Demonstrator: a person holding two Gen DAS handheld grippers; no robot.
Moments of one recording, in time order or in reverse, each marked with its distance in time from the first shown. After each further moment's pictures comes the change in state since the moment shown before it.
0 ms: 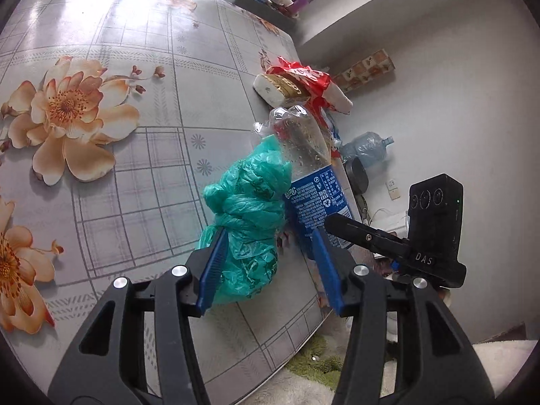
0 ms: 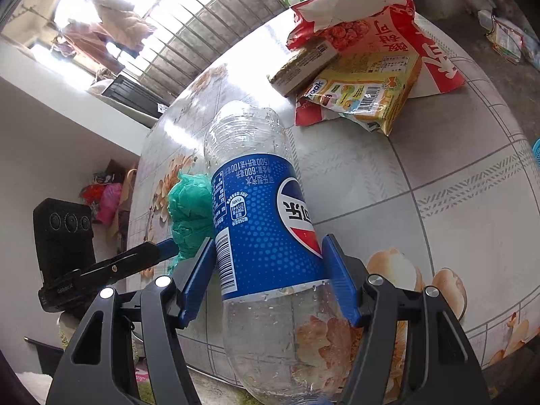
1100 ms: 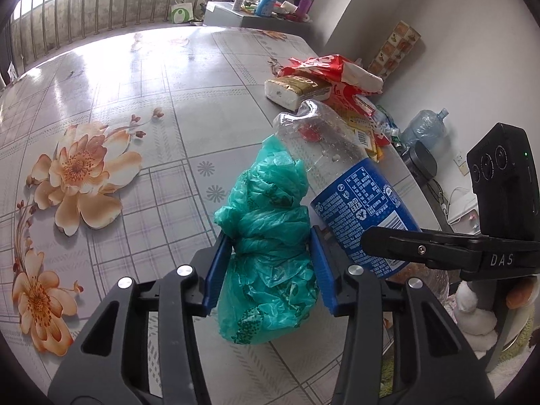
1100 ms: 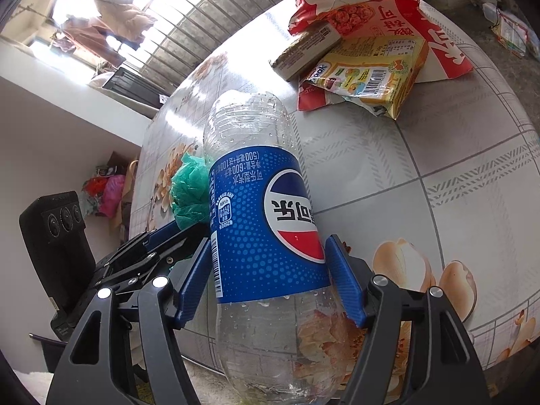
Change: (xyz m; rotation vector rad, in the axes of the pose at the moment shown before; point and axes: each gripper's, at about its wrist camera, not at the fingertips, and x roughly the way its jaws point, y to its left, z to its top) left arm 0.031 -0.036 -0.006 0.239 -0.078 0.357; right arm 0.011 0.006 0.001 0.002 0.050 0.008
